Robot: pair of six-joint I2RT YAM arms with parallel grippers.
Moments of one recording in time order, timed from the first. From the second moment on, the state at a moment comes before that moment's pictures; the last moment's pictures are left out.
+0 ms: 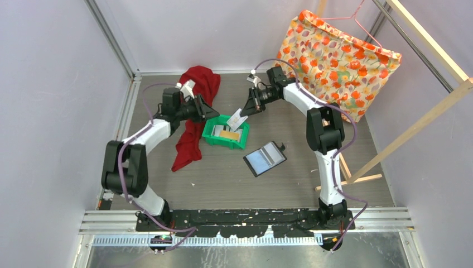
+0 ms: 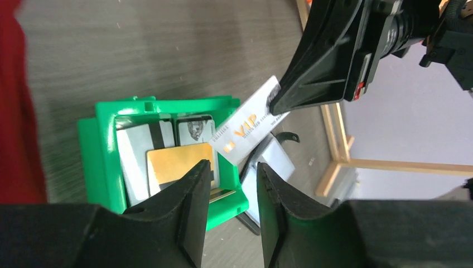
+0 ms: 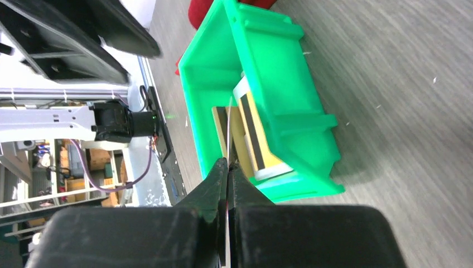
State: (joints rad) left arm -0.17 1.65 0.99 0.12 0.69 -0.65; right arm 0.34 2.28 1.88 -0.60 -1.06 0.16
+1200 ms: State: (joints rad) left arm -0.94 1.11 0.59 0.16 0.31 -0.65; right arm 0.39 1.87 1.45 -1.55 -1.04 -1.22
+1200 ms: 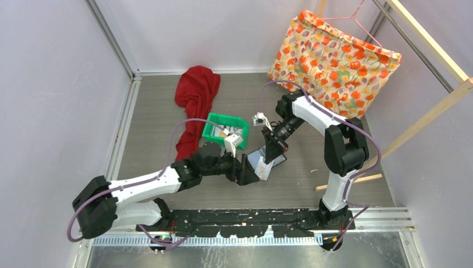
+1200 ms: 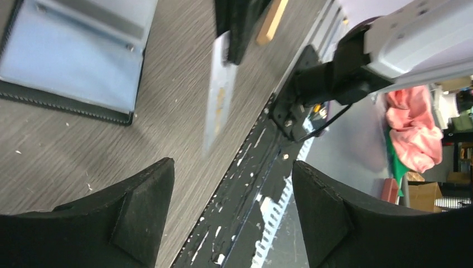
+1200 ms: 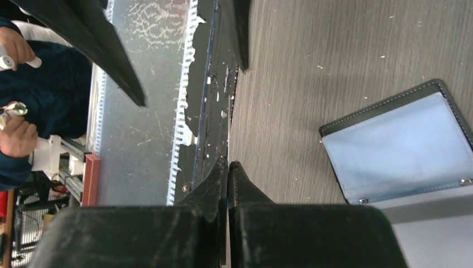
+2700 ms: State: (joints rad) left arm -0.98 1.19 0.26 0.78 0.25 -0.84; right arm 0.46 1.87 1.45 -1.55 -1.12 -1.23
